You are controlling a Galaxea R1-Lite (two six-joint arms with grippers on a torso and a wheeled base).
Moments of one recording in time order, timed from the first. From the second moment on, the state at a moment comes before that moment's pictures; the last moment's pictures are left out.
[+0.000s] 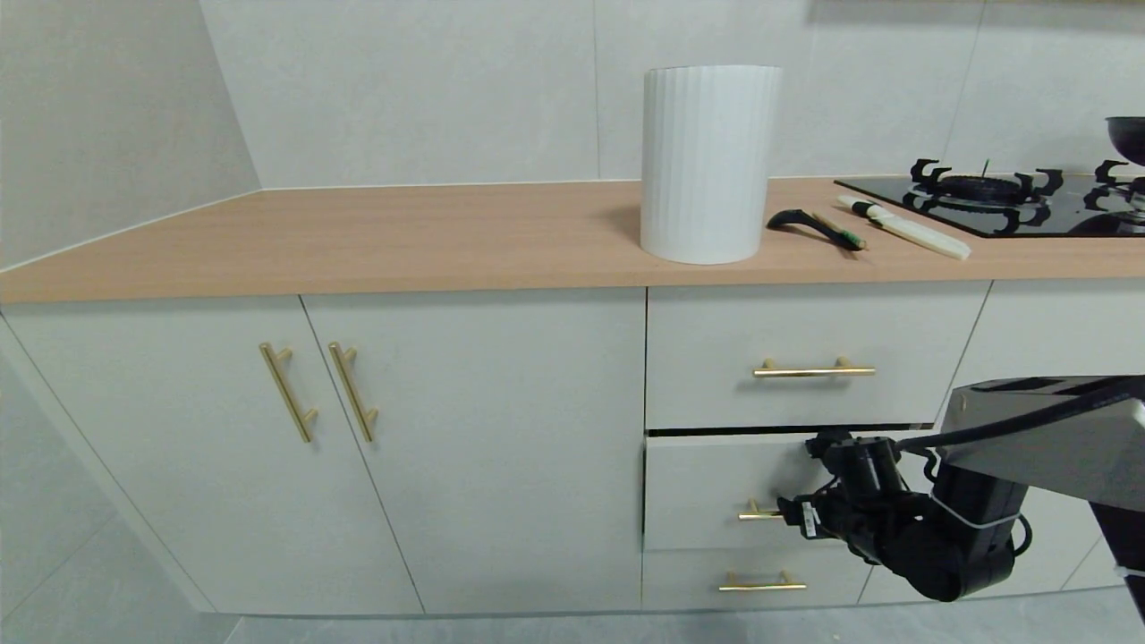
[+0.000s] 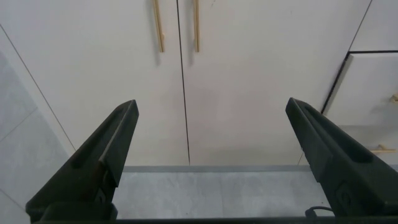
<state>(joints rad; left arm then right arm) 0.01 0.00 0.00 0.00 0.01 0.00 0.27 2.43 -0.73 -0.96 -0.24 0.09</state>
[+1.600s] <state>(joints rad) 0.01 0.00 0.00 0.00 0.01 0.00 0.42 1.96 -0.74 -0.49 -0.27 0.19</state>
